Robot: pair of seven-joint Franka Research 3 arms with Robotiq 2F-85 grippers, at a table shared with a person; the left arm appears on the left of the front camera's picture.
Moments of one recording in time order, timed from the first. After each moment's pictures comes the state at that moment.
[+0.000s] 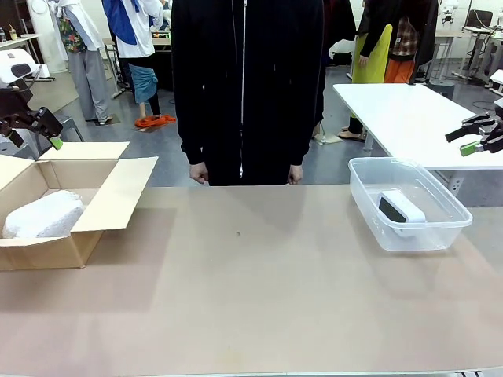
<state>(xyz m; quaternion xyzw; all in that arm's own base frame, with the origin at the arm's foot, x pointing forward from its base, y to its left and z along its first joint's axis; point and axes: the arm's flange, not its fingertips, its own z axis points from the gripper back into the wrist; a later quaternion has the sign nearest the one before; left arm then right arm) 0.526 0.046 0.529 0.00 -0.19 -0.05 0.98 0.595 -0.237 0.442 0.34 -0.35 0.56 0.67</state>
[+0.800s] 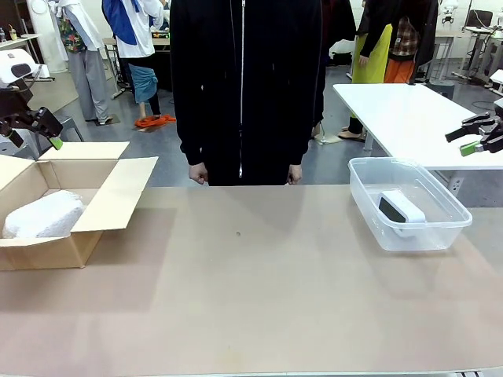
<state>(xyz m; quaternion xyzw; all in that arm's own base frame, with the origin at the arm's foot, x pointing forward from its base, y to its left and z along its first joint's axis) 0.526 0.046 0.529 0.00 -0.19 -0.05 0.98 0.595 -0.237 0.442 0.34 -0.35 0.56 0.67</state>
